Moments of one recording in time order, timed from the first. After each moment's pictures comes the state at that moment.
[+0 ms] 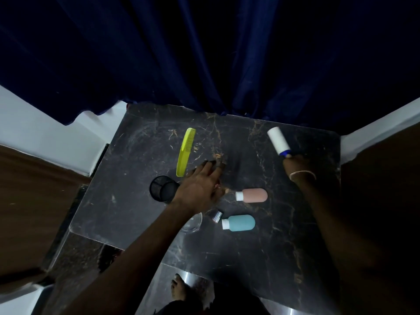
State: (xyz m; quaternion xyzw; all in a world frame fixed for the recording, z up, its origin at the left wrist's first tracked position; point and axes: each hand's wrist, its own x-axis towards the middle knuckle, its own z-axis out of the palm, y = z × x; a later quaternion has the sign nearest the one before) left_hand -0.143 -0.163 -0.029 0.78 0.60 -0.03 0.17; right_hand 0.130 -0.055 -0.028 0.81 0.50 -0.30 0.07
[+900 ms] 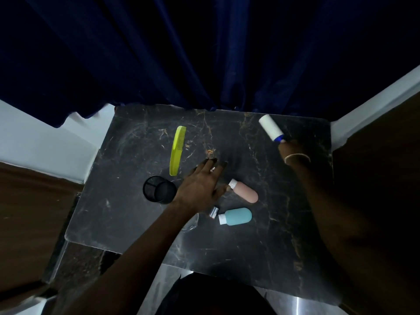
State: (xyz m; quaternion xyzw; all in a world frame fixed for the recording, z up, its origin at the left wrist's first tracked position) left_hand -0.124 -0.163 -0.033 0.79 0.58 -0.04 0.18; right_hand 0.145 -0.039 -0.044 0.82 0.46 -0.33 -0.01
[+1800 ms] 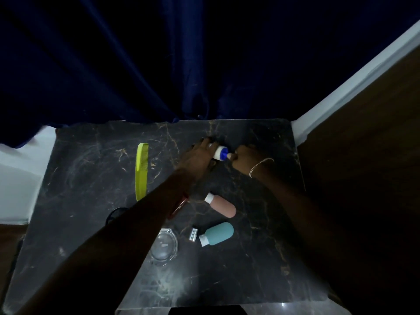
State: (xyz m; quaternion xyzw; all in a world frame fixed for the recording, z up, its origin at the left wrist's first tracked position) left_hand -0.069 -0.015 -0.097 0.83 0.50 0.02 0.23; right_hand 0.110 -0.038 -0.036 0.75 0.59 -0.31 0.00
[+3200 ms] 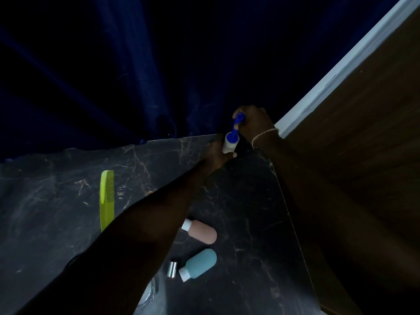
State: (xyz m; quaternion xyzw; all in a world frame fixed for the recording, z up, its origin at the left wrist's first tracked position) left_hand 0.076 0.053 -0.112 0.69 0.50 0.18 0.50; right_hand 0.209 0.050 0.002 0.74 0.62 -0.18 -0.19
